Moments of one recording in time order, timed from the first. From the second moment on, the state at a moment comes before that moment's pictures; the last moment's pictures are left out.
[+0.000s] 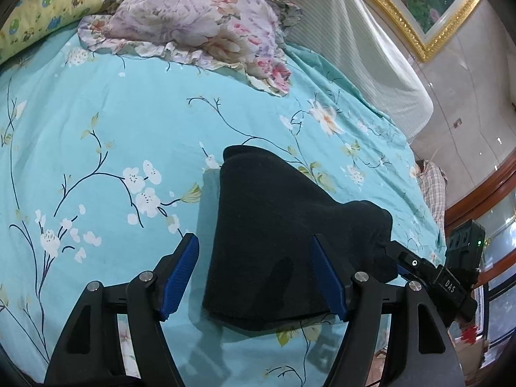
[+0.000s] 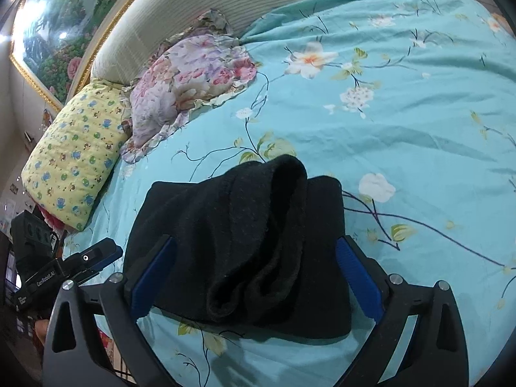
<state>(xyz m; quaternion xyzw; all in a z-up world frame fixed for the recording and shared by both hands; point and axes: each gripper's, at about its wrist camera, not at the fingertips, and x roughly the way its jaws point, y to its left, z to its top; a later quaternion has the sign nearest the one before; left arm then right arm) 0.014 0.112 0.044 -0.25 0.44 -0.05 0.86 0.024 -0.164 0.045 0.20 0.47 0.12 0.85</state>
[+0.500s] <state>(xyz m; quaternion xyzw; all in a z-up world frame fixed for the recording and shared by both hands) 0.041 0.109 0.016 -0.27 0.48 -0.05 0.84 0.027 -0.169 0.020 0.22 0.49 0.10 0.84</state>
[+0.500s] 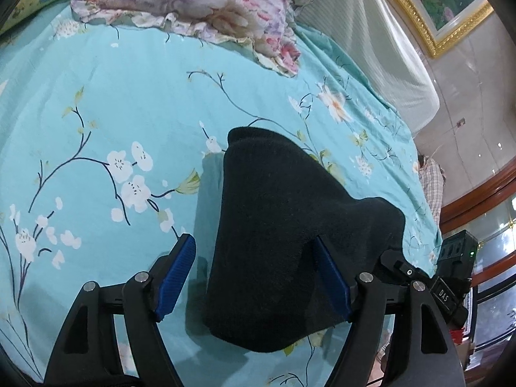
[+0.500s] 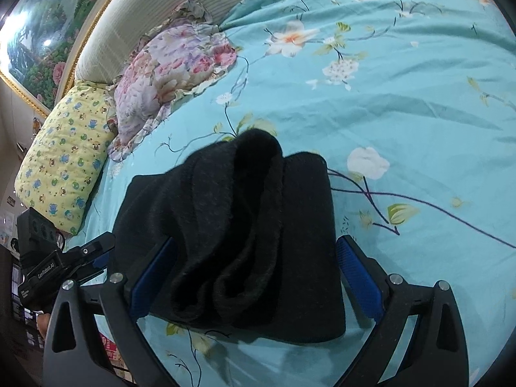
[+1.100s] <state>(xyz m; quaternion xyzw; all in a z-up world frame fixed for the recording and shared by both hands) 0.068 0.091 -0.009 -0.28 0.50 -0.07 0.82 0.018 -0.197 -0.006 0.29 0.48 0.15 0.81</state>
